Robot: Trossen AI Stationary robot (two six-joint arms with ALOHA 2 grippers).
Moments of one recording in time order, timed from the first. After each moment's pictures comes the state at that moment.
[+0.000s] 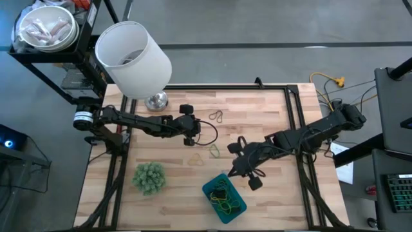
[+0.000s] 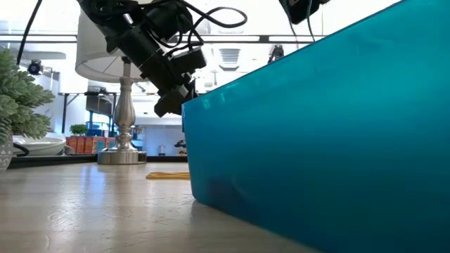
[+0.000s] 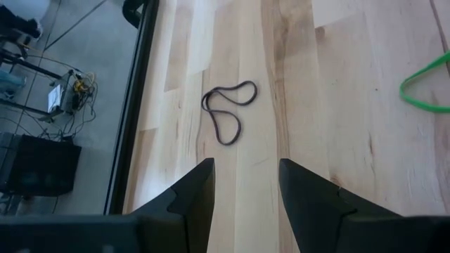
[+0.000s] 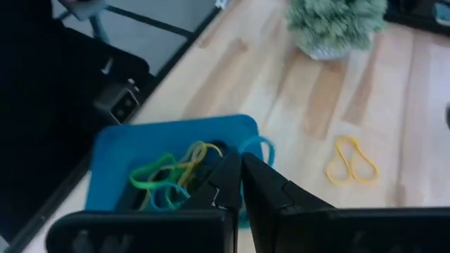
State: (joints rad) left arm 0.08 1.52 0.85 -0.01 -0.42 0.42; right arm 0.34 1.42 1.08 -0.32 -0.14 -0.03
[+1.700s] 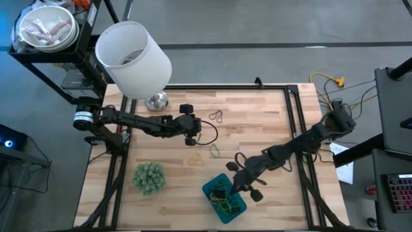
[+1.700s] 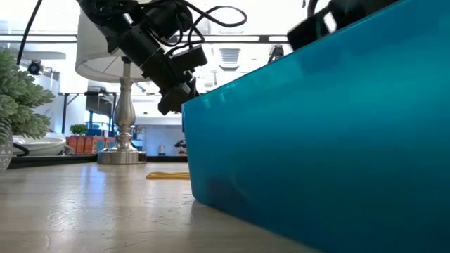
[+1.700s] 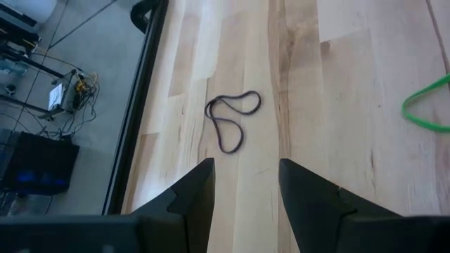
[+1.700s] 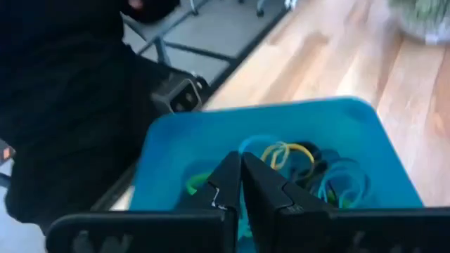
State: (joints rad) left arm 0.08 1.52 0.84 0.03 -0.42 0.39; right arm 0.41 1.58 0.73 0.35 -0.30 0.11
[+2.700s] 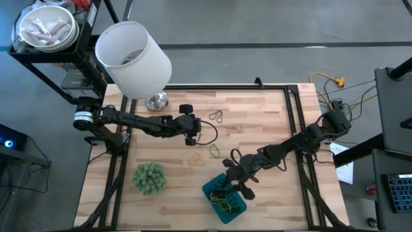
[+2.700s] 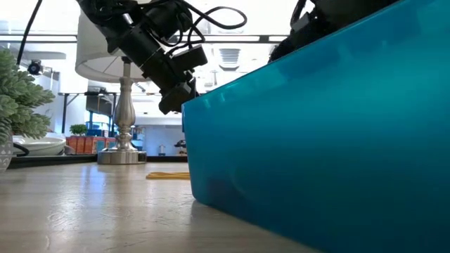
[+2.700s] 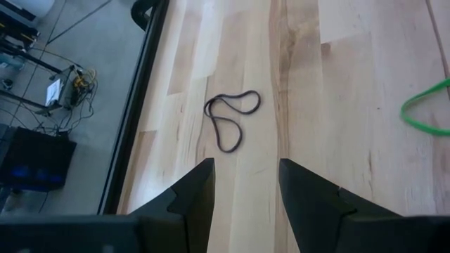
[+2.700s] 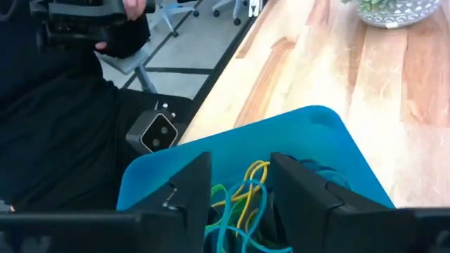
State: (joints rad) left arm 0.08 1.52 0.84 0.03 -0.42 0.37; right arm 0.37 1.65 0.78 0.39 -0.26 0.29
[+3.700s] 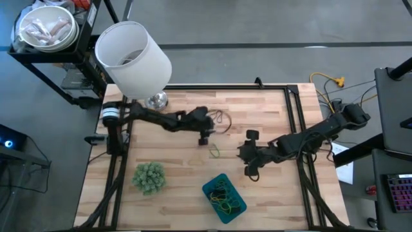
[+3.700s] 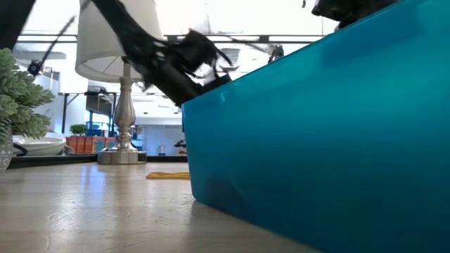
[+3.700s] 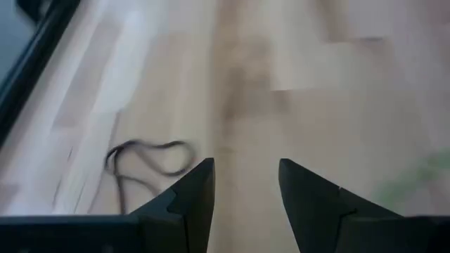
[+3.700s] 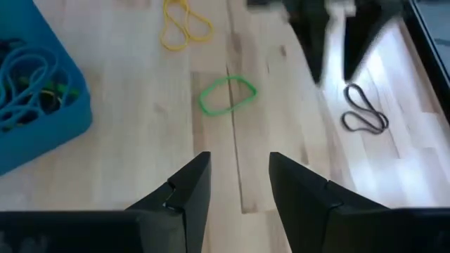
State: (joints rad) left arm 0.21 1.83 0.97 0.24 -0.03 0.28; right arm 0.37 1.36 0.84 -0.44 0.47 0.24
